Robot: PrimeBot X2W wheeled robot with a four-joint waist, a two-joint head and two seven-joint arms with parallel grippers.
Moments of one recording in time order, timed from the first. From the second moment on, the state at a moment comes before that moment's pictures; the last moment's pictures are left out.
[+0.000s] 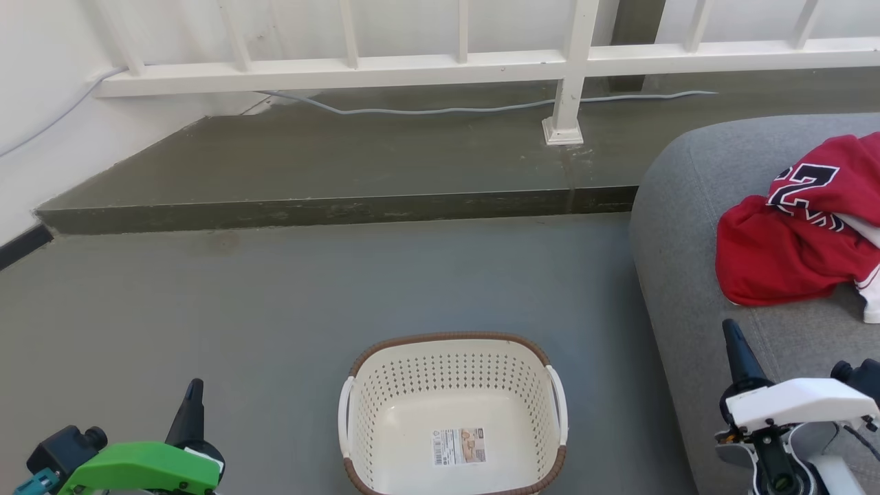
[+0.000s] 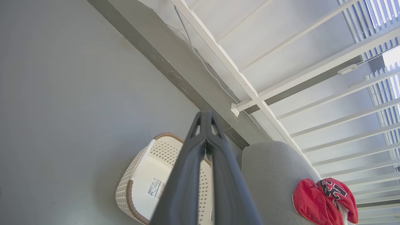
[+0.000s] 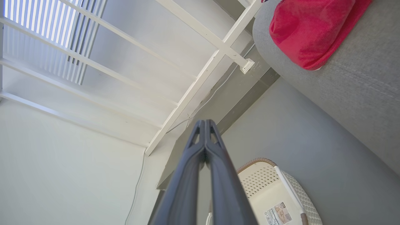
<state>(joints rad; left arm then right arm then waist) 0.06 0.13 -0.11 0.19 -1.12 0.00 -0.07 0.06 -0.10 0.06 0.21 1.02 0.01 -0.07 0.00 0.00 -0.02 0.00</state>
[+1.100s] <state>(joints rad) -0.01 0.08 0.00 0.25 -1.48 -0.08 0.04 -0.02 -0.08 -0.05 0.25 1.45 0.09 0.03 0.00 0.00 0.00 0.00</state>
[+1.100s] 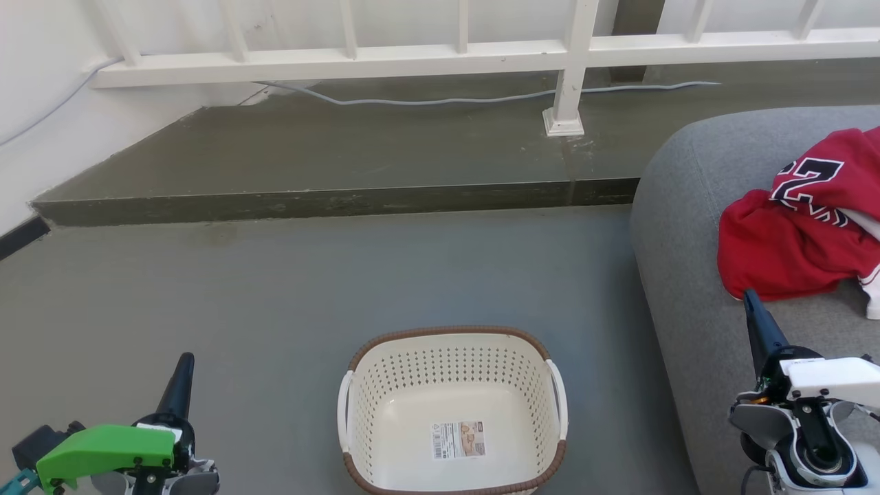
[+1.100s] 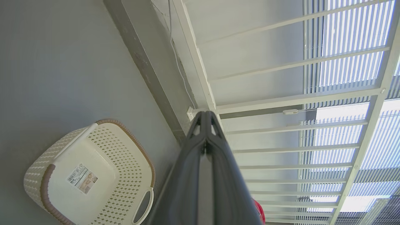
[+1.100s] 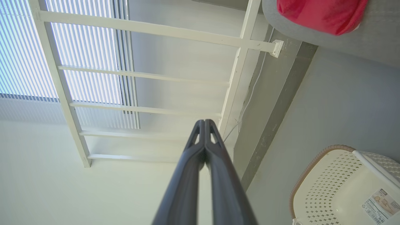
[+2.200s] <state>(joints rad) -0.06 0.05 0.05 0.28 -1.62 -0.12 0.08 -0.05 -0.07 -0.09 0.28 1.64 0.11 0.07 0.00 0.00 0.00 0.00</state>
